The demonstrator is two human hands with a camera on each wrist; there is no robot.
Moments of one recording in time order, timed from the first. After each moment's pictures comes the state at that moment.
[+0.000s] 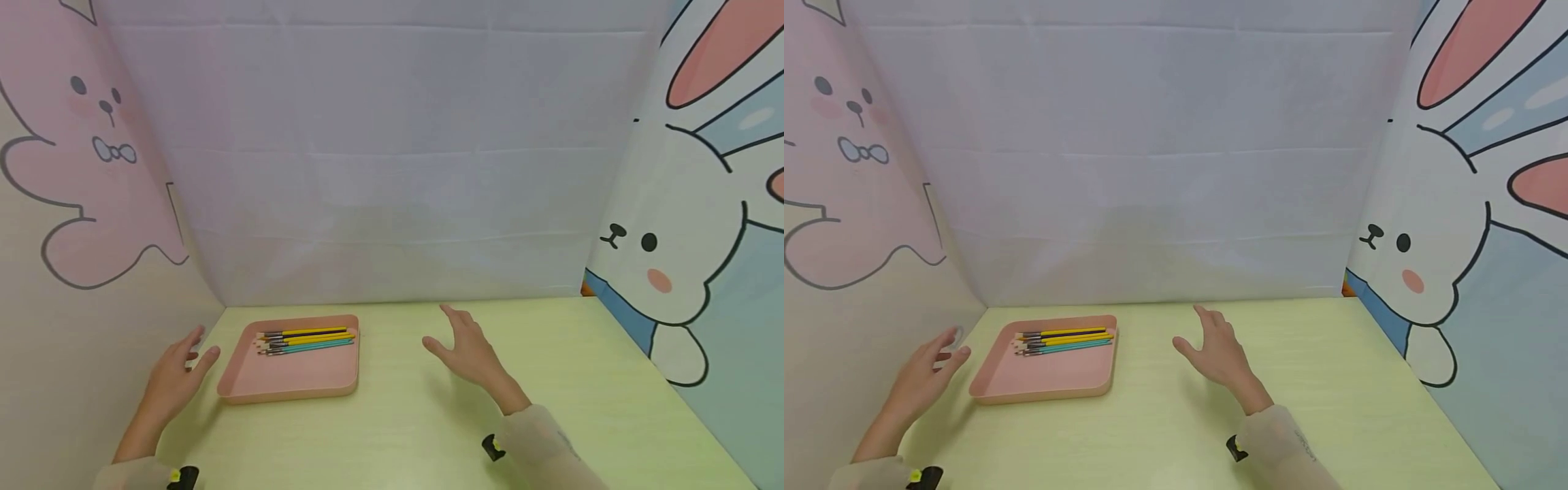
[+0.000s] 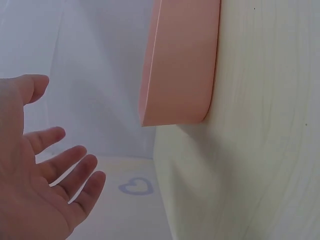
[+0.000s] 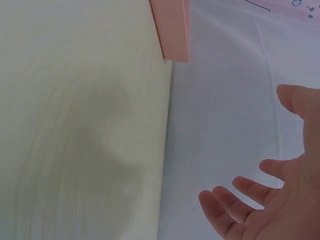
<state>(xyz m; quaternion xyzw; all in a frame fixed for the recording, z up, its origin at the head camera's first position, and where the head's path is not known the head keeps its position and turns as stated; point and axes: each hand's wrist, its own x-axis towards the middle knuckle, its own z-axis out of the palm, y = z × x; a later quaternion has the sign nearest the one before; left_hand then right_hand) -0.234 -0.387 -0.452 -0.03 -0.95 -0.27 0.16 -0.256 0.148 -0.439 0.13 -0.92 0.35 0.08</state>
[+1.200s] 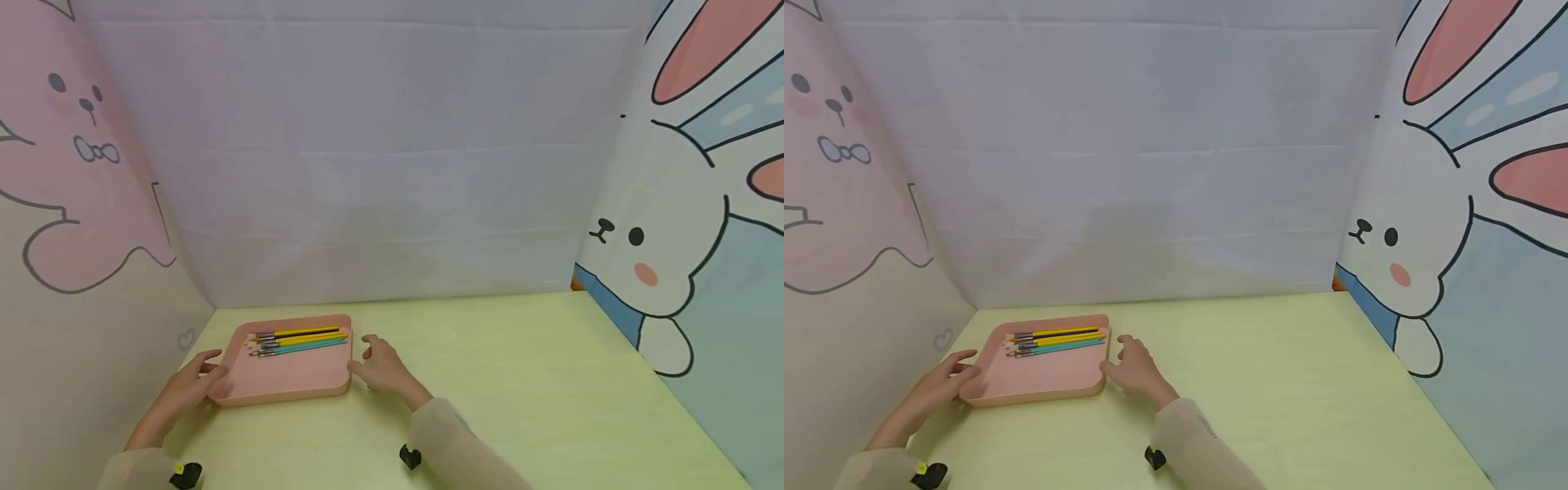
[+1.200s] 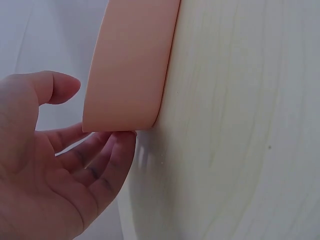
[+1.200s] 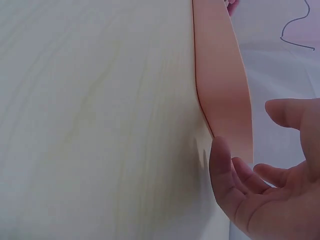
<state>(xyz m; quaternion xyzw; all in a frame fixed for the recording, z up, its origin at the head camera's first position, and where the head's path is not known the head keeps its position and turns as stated) -0.262 -0.386 -0.480 0.04 -0.94 -0.34 -0.07 -0.275 0.018 -0.486 0.14 -0.88 0.46 -0.06</state>
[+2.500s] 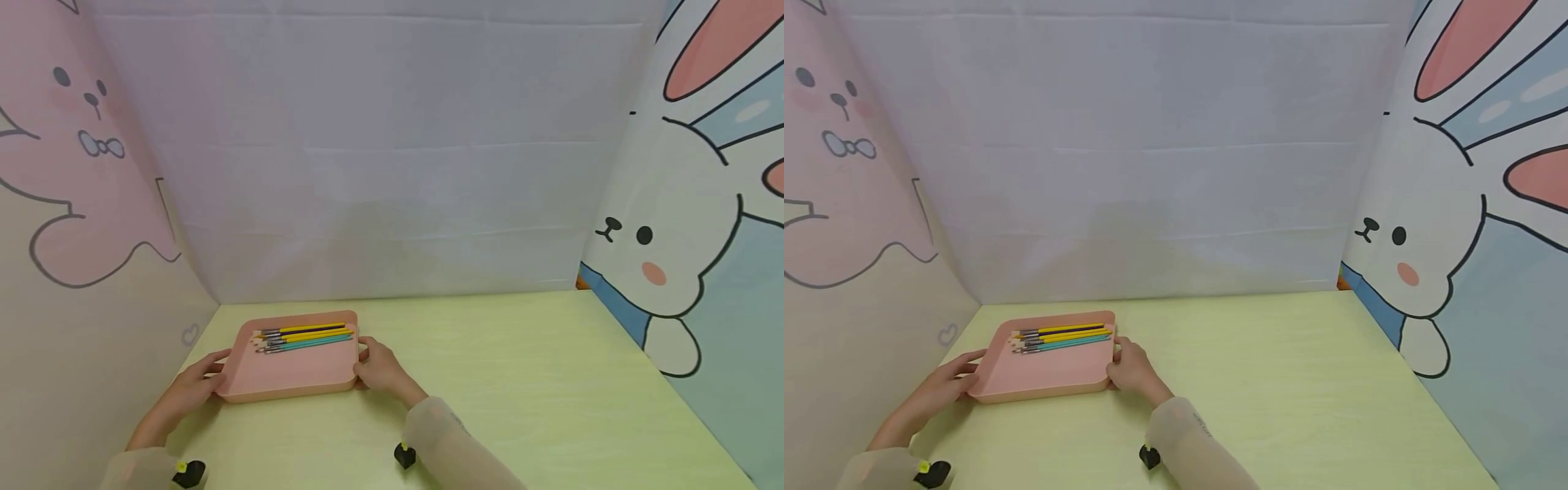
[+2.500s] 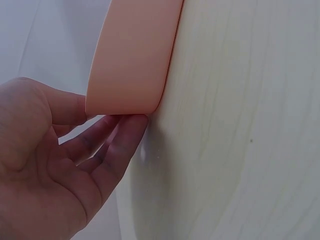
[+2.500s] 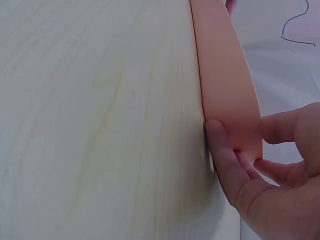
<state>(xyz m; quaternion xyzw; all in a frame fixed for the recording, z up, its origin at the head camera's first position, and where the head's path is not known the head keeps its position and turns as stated) -0.256 -0.388 -0.485 0.00 -0.93 -0.37 -0.08 -0.276 -0.001 -0.494 0.09 -0.81 0.56 -0.13</state>
